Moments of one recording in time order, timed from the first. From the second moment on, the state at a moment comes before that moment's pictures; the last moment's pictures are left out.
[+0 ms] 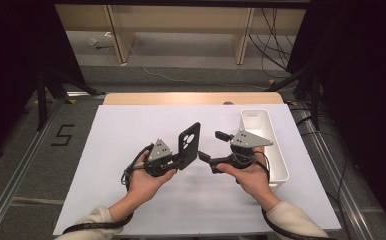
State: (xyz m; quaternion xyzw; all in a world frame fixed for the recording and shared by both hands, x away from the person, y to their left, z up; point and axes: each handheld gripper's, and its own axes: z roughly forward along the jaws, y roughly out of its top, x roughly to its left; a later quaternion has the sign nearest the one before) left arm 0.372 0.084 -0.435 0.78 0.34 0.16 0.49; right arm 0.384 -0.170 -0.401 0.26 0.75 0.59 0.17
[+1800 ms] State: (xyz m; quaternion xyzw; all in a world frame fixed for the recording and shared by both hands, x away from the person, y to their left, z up) left arm 0.370 0.048 -0.436 0.79 0.32 0.15 0.50; right arm 0.393 -0.148 -0.396 0.30 0.71 0.61 0.22
